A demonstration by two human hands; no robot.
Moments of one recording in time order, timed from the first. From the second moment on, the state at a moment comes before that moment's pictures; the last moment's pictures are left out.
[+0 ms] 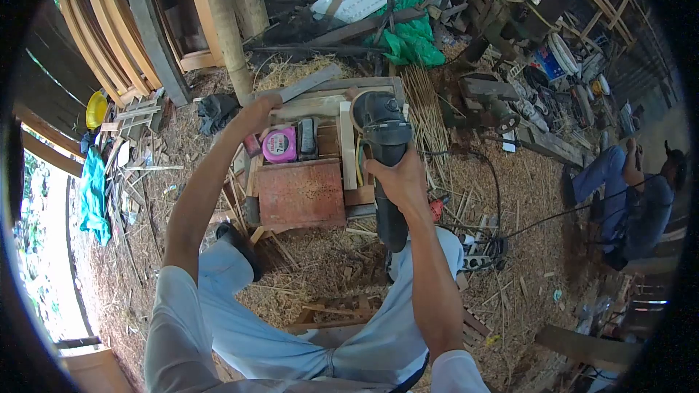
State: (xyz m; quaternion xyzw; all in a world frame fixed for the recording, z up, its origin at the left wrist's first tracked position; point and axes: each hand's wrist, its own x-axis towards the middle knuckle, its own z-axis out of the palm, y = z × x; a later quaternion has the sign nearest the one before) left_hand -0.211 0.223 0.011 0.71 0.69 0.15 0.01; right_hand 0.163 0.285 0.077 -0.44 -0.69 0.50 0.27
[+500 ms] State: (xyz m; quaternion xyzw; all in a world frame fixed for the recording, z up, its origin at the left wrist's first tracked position) left_hand -0.093 0.033 0.075 0.24 0.75 0.53 0.30; right_hand 0.167 0.249 0.105 -0.40 -0.74 0.49 0.25
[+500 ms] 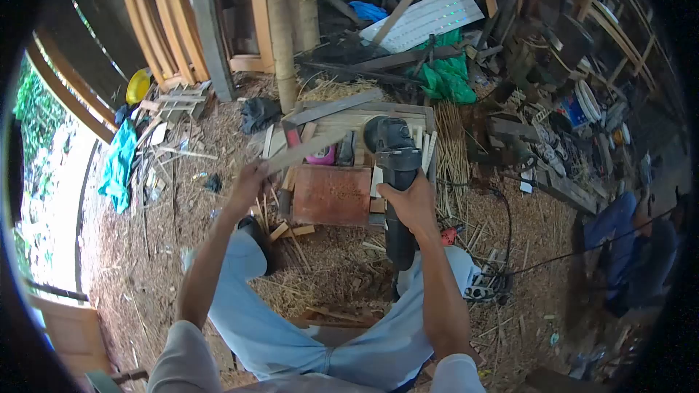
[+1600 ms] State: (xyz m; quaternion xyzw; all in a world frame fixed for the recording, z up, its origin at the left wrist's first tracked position) left_hand -0.035 -0.015 0.008 0.27 0.83 0.42 0.25; right_hand 0.142 0.164 0.093 -0.26 -0.88 0.41 0.03
